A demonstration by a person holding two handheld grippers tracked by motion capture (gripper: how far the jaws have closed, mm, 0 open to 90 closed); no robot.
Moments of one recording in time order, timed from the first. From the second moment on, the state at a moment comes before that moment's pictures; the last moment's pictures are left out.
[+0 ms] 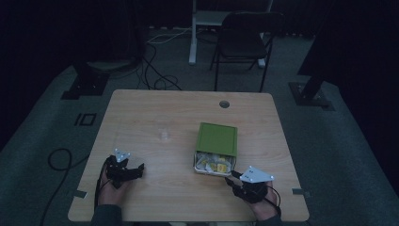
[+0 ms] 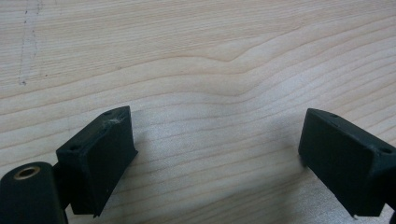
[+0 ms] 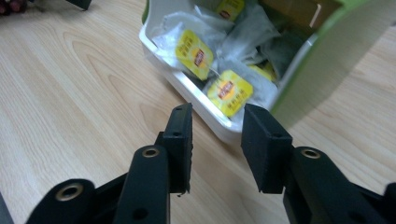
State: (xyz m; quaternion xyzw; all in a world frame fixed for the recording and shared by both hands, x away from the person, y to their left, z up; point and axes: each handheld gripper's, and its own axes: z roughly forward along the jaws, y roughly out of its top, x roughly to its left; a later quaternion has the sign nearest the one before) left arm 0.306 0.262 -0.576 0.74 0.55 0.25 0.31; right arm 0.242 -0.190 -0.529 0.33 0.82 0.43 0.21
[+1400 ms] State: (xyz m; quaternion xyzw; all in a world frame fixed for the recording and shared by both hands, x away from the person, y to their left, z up) left arm 0.306 0.262 -0.576 0.74 0.55 0.25 0.31; right arm 0.248 -0.157 -0.533 0.27 0.85 0.42 0.19
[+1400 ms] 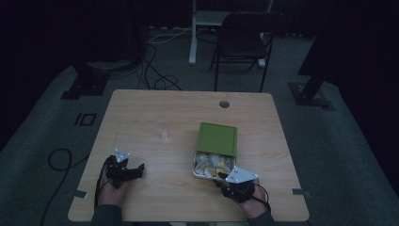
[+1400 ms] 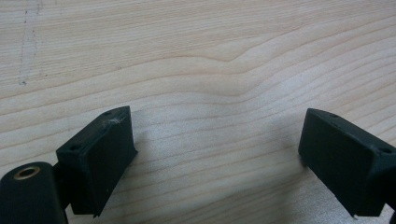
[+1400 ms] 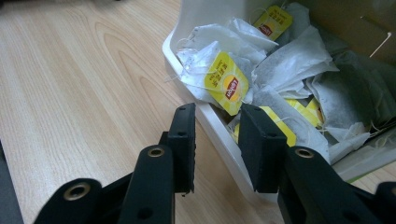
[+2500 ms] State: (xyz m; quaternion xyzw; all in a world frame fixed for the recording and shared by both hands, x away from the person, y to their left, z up) left arm 0.306 0.262 -0.576 0.74 0.55 0.25 0.31; right arm 0.259 -0.139 -0.521 0.28 0.83 0.42 0.22
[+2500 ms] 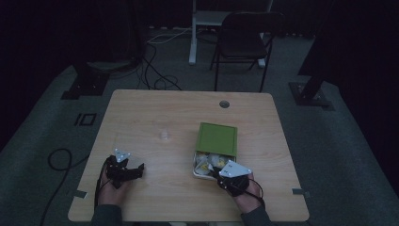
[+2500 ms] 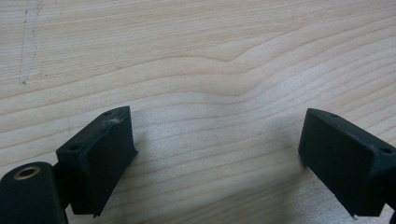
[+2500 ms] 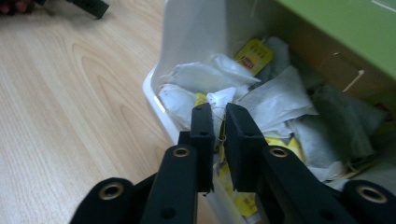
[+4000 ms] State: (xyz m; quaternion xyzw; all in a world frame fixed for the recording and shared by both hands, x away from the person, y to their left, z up) left arm 0.306 0.262 -0.576 0.74 0.55 0.25 0.30; right arm 0.251 -0.125 -0.463 0.24 0.82 0.46 0.24
